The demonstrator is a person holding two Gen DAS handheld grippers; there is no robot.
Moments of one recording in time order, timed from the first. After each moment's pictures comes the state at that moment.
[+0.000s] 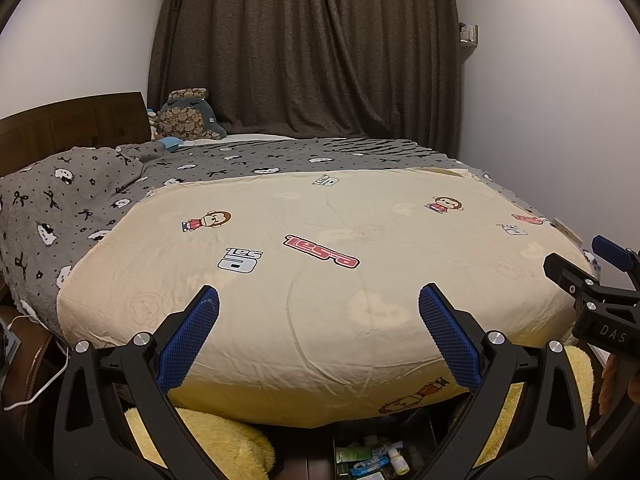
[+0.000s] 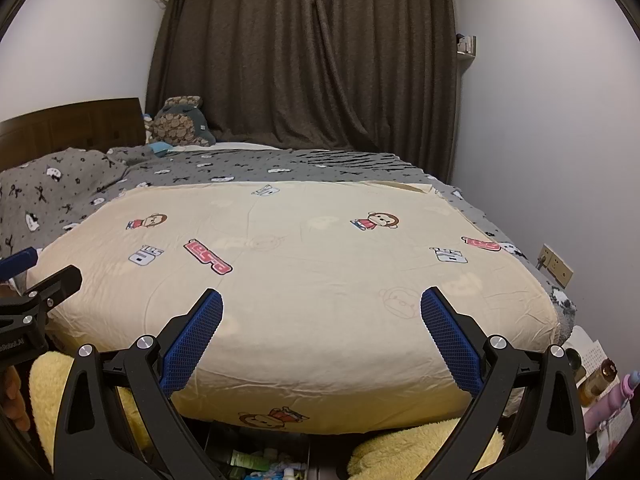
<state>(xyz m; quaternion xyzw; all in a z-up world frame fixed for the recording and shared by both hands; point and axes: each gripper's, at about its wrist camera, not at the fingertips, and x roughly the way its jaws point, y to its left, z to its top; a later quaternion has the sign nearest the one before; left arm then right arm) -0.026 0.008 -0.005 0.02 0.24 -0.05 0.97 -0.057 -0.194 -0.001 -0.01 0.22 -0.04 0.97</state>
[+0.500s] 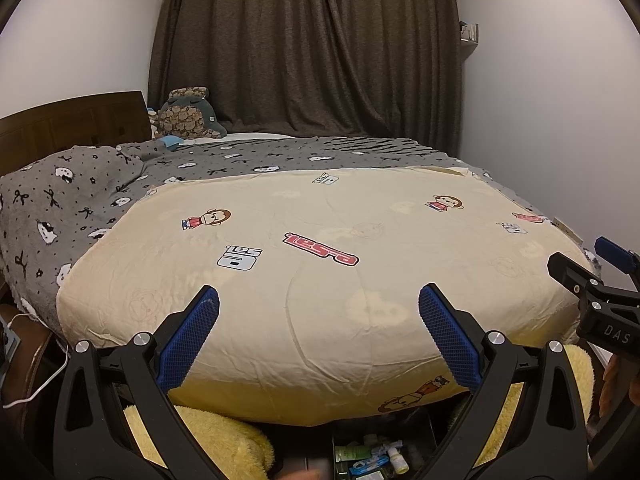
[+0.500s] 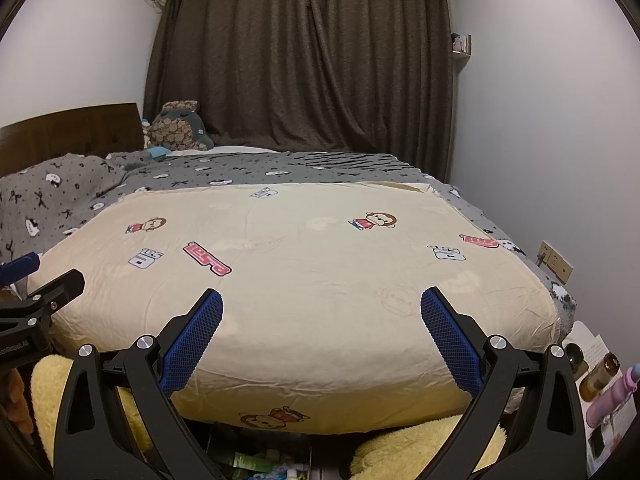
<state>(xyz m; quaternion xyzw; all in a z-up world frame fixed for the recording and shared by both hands) -0.028 0.004 -0.010 0.01 0.24 -0.05 0.97 -0.063 -0.200 -0.006 0.00 0.22 -0.04 0.98</state>
